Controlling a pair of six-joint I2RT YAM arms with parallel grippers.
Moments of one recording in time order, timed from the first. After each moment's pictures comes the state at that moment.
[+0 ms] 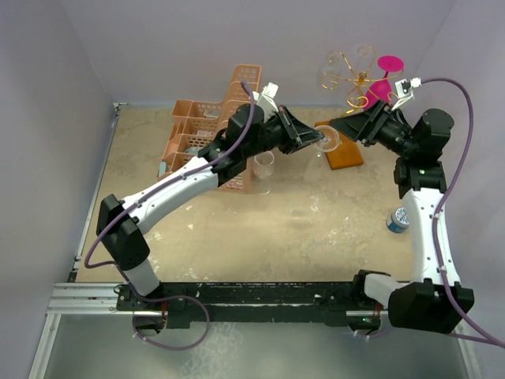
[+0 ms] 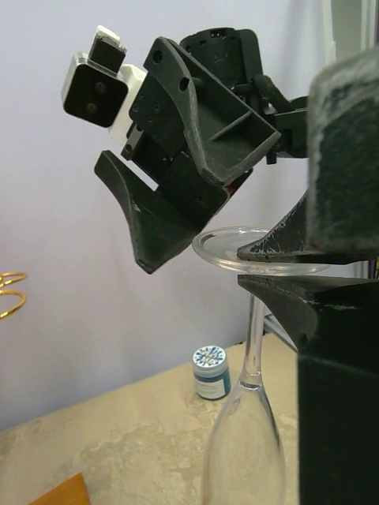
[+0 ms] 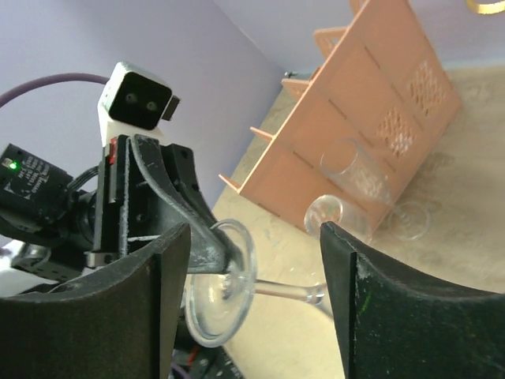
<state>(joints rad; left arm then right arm) -0.84 1.71 1.63 0.02 0.19 -1.21 -0.14 1.14 1.19 -0.06 -0.90 0.77</state>
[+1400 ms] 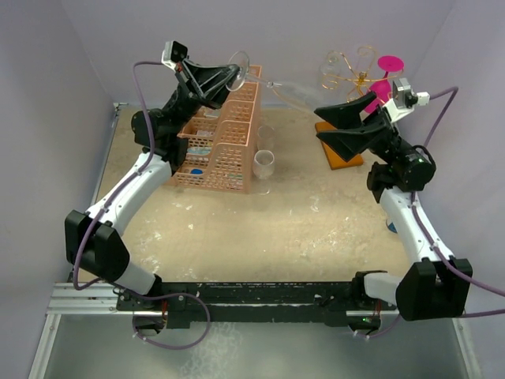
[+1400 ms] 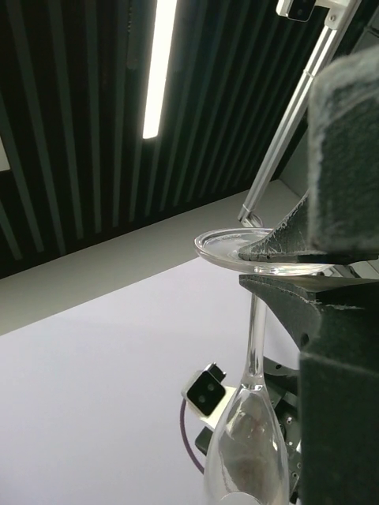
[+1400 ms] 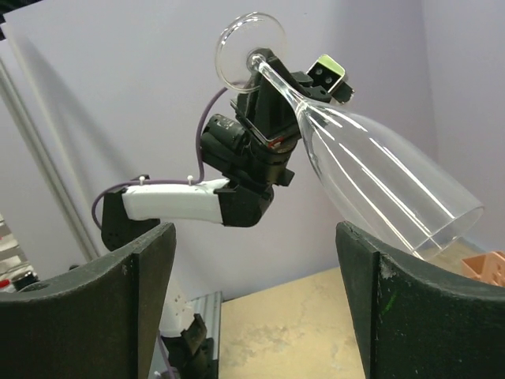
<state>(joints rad) -0.41 1.52 1.38 1.06 0.52 -2.02 0.05 1.20 0.99 1.31 -0.92 1.32</state>
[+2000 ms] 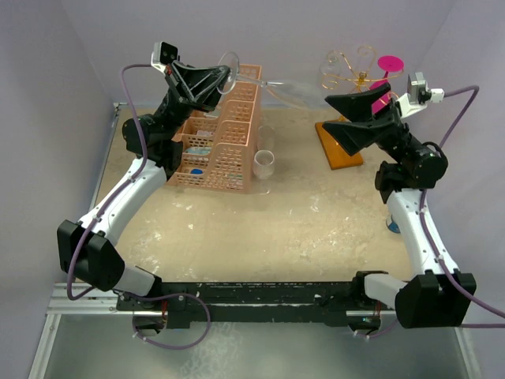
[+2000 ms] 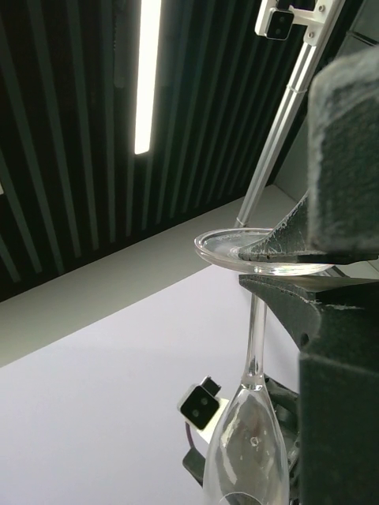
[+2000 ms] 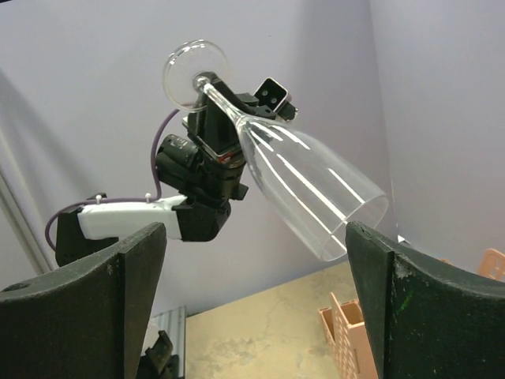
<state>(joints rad) -0.41 1.45 1.34 1.10 0.49 -2.03 0.02 1.15 1.04 1.15 -0.88 1.20</state>
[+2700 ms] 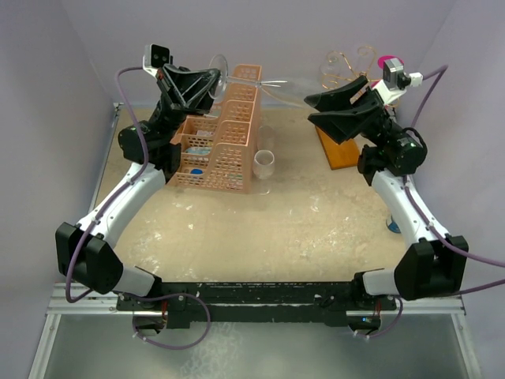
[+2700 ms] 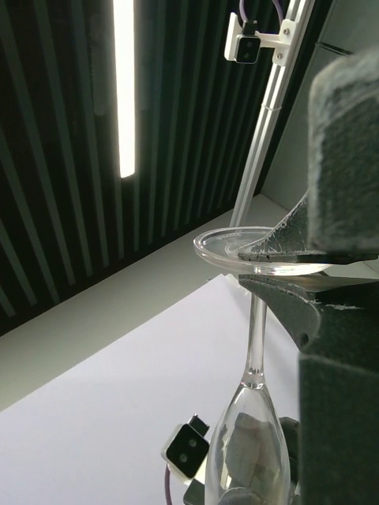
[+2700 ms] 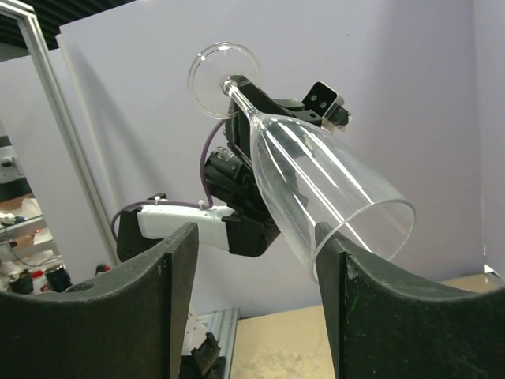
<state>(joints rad) -0.41 1.43 1.31 1.21 0.46 -2.04 0.15 1.34 1.17 1.37 -0.88 1.36</state>
